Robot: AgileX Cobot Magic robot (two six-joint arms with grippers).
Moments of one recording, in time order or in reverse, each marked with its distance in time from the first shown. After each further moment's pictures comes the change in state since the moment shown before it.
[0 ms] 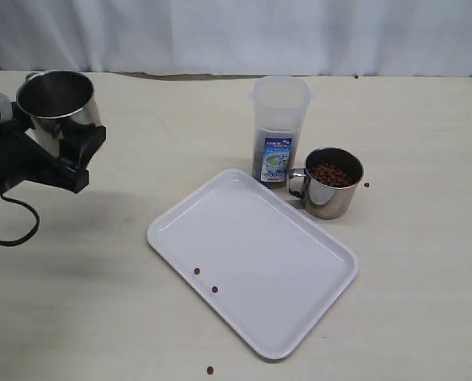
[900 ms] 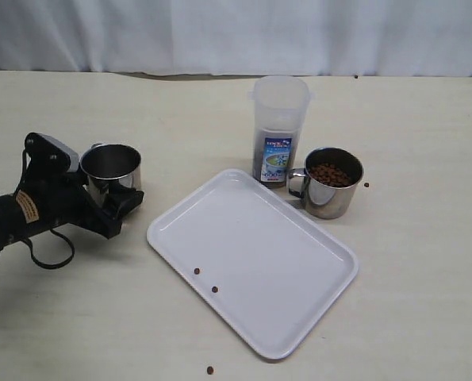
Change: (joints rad) left arm 0.019 0.434 -0.176 0.199 -0.001 -0.015; right arm 0.000 0.000 0.000 0.000 0.000 0.000
